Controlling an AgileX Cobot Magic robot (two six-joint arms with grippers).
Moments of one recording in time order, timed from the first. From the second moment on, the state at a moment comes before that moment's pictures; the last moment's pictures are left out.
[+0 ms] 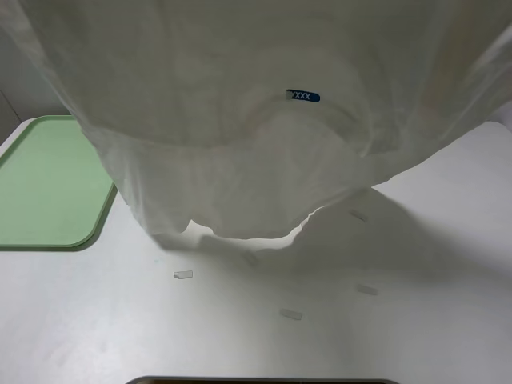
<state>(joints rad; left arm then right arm) -0.60 1.30 -1.76 0.32 1.16 0.91 0.60 1.21 -1.60 -0.32 1.16 -0.63</state>
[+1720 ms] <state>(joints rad) -0.61 0.87 -1.38 0.20 1.15 0.66 0.60 0.81 -1.36 0.03 1.18 -0.44</state>
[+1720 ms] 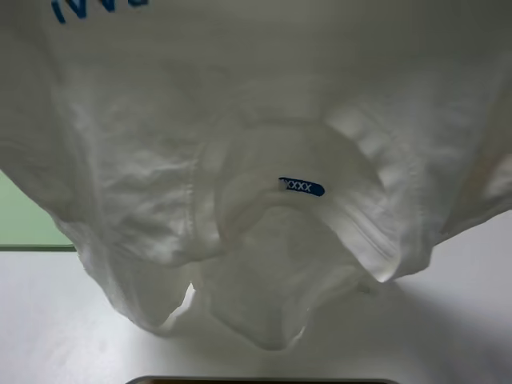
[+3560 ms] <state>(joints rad) -0.34 1.91 -1.23 0.53 0.16 0.52 0.19 1.79 -1.30 -0.26 0.38 -0.43</state>
